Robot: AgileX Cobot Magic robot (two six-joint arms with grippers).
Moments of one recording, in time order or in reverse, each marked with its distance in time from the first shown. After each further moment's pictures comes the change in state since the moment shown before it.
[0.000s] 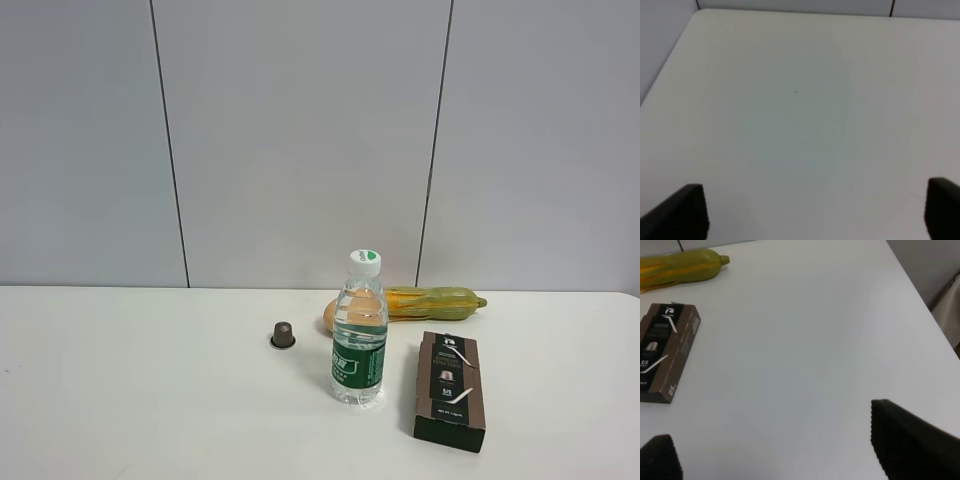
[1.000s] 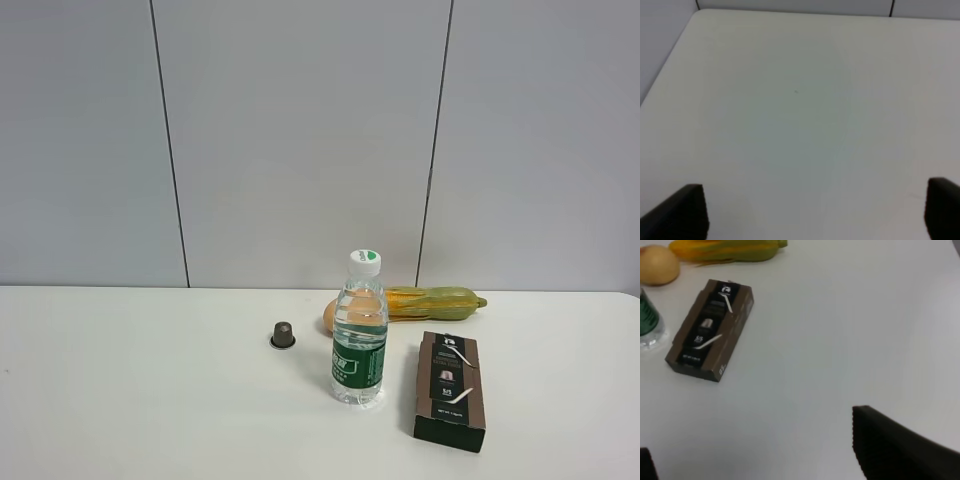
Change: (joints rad) left arm 0.000 0.000 0.000 0.000 0.000 0.000; right arm 0.000 0.164 -0.058 0.228 -0.016 -0.250
